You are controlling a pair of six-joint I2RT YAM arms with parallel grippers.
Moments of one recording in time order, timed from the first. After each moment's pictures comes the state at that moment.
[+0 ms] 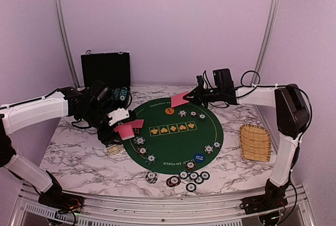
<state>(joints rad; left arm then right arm) -0.65 1.43 1.11 -0.81 0.20 0.56 0.42 1.92 1.35 0.04 -0.71 0.81</state>
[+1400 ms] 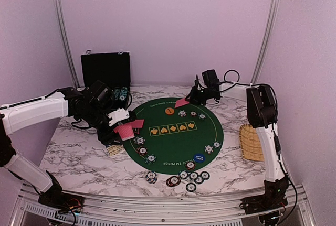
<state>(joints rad) -0.65 1.43 1.11 -0.81 0.21 0.56 0.34 2.44 1.96 -0.30 -0.43 0.63</state>
